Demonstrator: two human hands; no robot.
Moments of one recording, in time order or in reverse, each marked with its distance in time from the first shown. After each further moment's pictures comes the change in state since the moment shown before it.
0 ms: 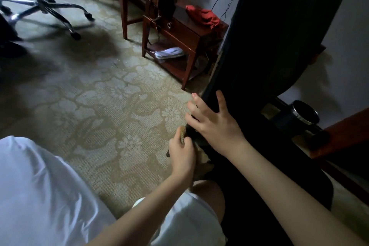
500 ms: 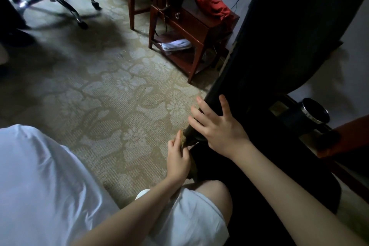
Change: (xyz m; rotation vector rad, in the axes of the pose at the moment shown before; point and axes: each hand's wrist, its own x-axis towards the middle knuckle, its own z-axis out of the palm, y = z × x) left_hand 0.011 -0.058 -0.015 0.258 -0.037 0.048; right_hand -0.009 -0.018 0.016 -0.009 0.100 -0.088
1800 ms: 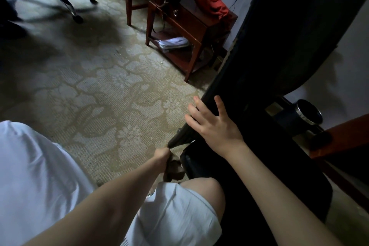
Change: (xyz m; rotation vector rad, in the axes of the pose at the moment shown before) left_hand 0.079 -0.092 0.015 -0.290 -0.068 -0.714; right_hand -0.002 -0.009 0.012 -0.036 -0.036 0.038
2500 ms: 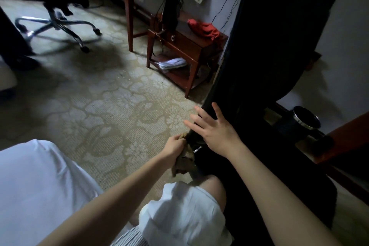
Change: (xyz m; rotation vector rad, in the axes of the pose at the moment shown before) left_hand -0.132 0.080 -0.017 0.043 -0.352 0.401; right_hand 0.006 0.010 -0.020 0.161 -0.177 0.039
